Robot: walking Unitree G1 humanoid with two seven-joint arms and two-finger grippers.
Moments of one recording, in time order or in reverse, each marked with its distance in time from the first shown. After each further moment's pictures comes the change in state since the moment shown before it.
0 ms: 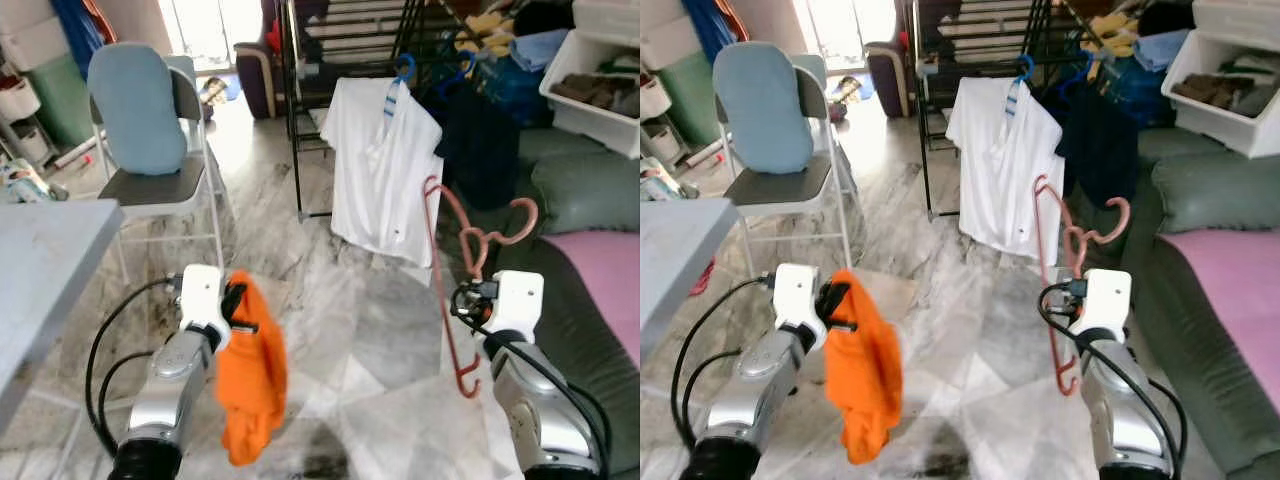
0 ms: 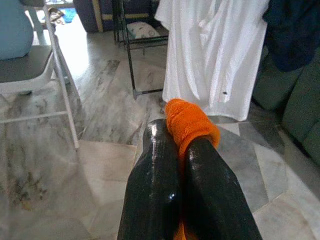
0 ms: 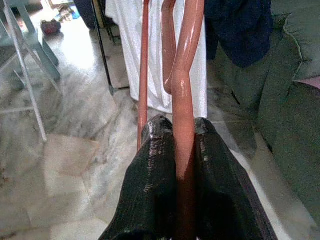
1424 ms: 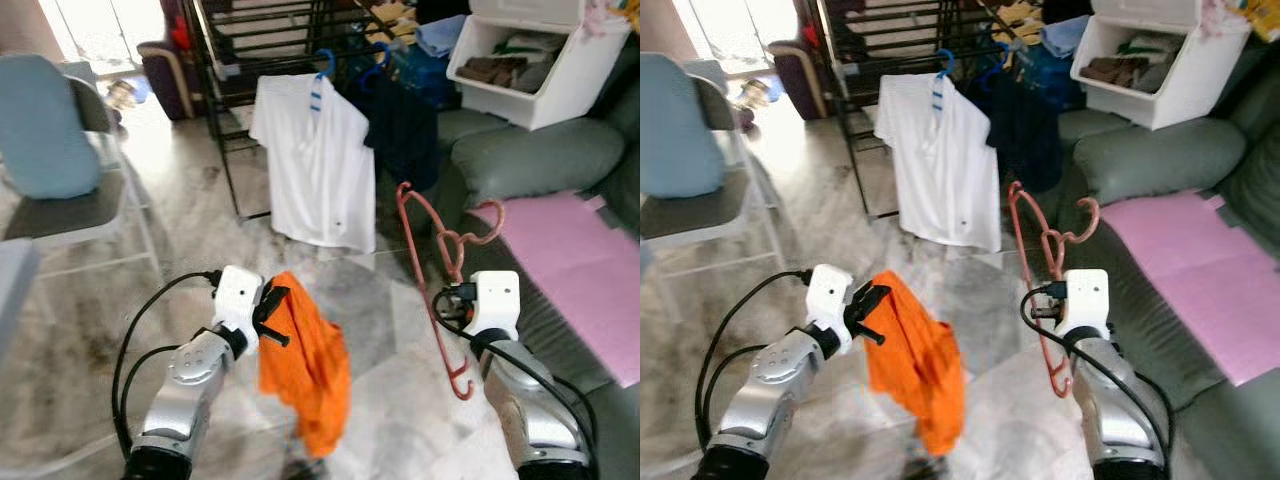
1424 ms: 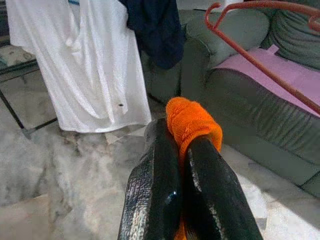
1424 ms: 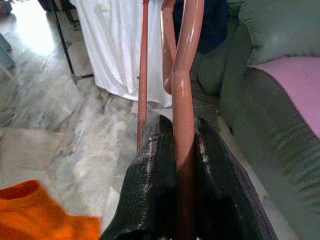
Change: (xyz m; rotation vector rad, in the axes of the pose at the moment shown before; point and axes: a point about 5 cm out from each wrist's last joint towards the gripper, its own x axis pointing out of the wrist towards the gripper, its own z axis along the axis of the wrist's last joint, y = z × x) left arm -0.007 -0.034 0.004 0.076 -0.046 -0.259; right arm 0.006 0.018 -0.003 -0.078 0.029 0.102
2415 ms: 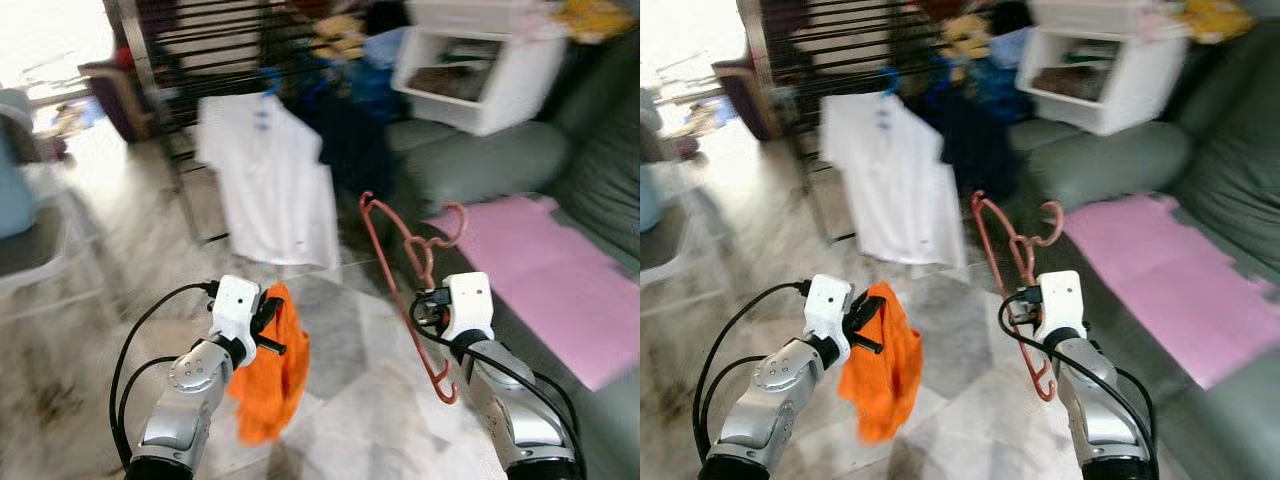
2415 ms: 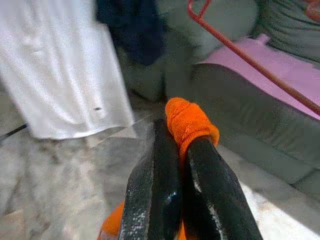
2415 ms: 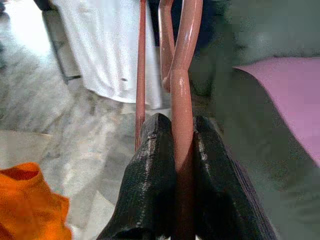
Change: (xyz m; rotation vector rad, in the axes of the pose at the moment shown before) left arm -0.003 -0.003 -0.012 -0.025 0.070 0.043; right arm 0.002 0.017 -0.005 -0.049 0.031 0.123
